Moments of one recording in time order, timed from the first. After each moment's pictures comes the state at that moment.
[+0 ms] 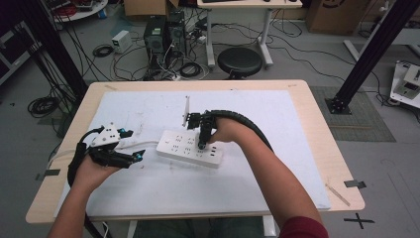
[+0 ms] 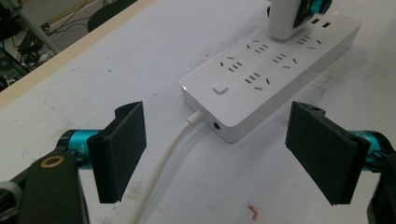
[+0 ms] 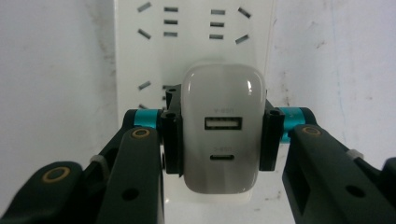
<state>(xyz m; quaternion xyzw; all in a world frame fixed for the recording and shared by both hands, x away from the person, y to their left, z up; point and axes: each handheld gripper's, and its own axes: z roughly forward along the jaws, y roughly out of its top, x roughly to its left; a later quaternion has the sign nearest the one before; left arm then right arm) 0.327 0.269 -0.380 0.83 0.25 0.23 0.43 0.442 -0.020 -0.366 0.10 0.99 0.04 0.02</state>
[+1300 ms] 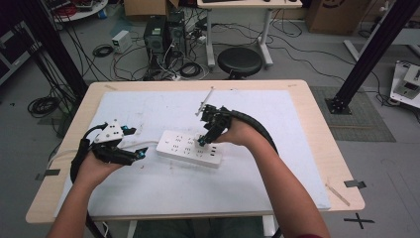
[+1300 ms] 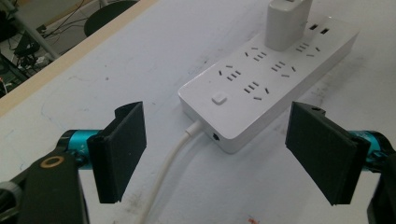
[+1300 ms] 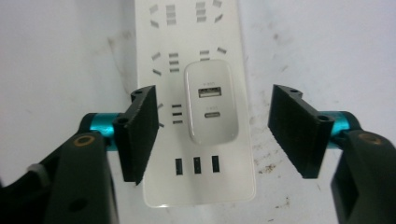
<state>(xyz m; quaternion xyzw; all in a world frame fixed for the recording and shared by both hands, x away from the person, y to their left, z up) 0.335 0.261 -0.372 0.84 0.24 0.22 0.44 0.428 -0.076 -0.340 0.17 0.96 0.24 0.03</state>
